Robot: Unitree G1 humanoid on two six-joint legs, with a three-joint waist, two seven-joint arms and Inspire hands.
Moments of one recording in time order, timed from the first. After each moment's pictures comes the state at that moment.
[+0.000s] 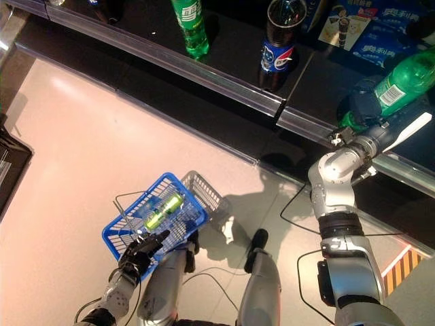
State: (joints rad) left arm -0.15 0.17 -0.20 0.92 -1.03 -0.20 -0.01; right arm -0.72 -0.57 0.00 0.54 0.44 -0.31 -0.90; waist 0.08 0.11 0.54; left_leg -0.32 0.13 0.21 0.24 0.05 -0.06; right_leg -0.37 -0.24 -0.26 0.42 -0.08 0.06
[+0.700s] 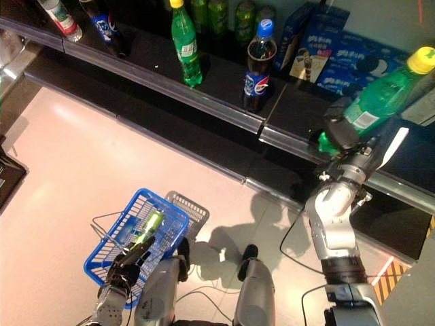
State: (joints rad) left arm 0.00 0.16 -0.06 0.81 -1.06 -0.23 -0.03; right arm -0.30 -0.53 -0.01 0.04 0.42 -0.29 -0.57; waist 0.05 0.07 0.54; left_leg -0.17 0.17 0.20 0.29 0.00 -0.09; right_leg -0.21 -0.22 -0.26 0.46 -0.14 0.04
